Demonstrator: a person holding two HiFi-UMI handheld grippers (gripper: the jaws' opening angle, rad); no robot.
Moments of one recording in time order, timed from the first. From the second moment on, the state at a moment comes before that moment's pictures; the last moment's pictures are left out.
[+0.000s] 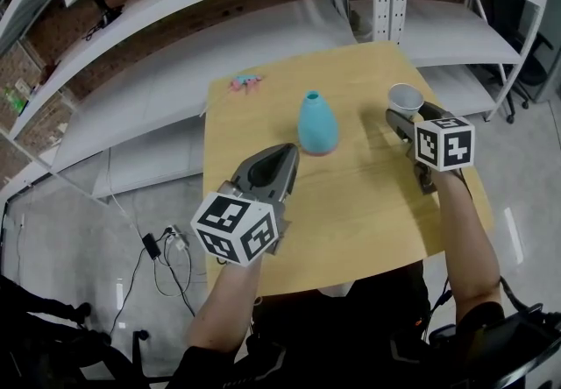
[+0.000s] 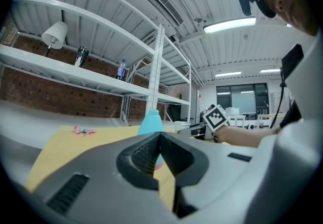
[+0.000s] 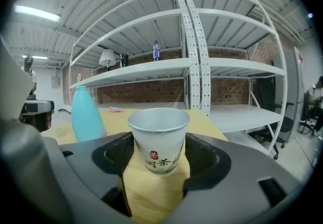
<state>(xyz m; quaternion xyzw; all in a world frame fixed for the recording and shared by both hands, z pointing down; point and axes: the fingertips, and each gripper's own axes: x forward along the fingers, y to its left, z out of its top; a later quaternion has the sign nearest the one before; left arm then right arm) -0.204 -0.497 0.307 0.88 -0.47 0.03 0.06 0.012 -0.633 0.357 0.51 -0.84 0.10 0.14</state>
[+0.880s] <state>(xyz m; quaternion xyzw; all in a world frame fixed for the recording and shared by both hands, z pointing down) -0.215 -0.504 0.295 0.88 -0.47 0.03 0.06 -0.059 -0.599 0.280 0.42 -0.90 0.02 0.13</state>
